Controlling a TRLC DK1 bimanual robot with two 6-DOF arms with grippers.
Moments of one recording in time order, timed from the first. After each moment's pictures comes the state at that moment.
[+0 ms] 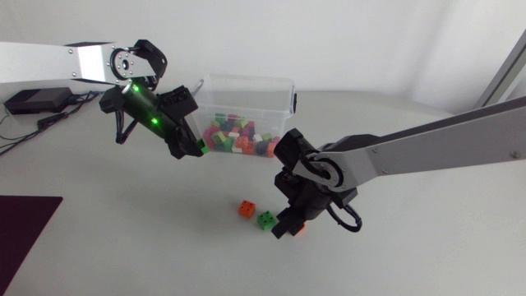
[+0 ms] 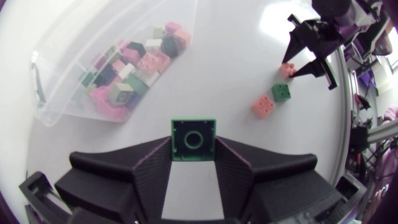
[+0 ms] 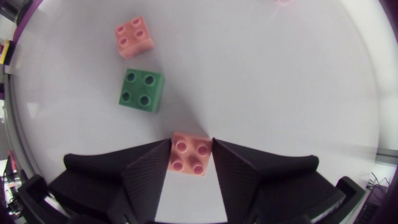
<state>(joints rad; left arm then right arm) -0.20 1.91 1.51 -0.84 0.38 0.88 0.66 1.84 1.00 -0.49 0.01 -0.06</state>
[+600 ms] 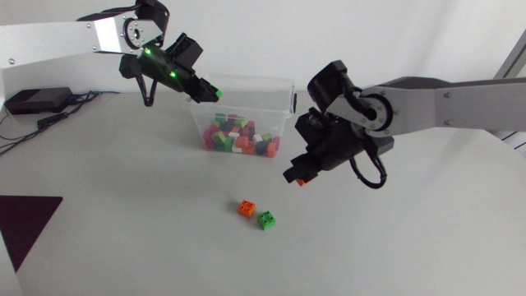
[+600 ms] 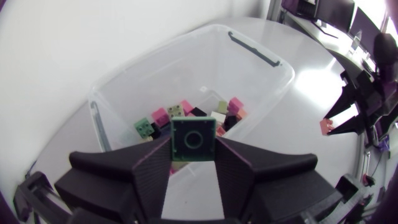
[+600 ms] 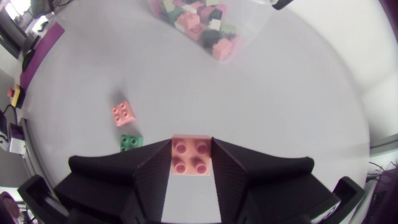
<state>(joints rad) -0.19 2.10 1.88 -0.65 0.40 0.51 0.51 1.68 1.16 -0.57 -0.04 -0.08</state>
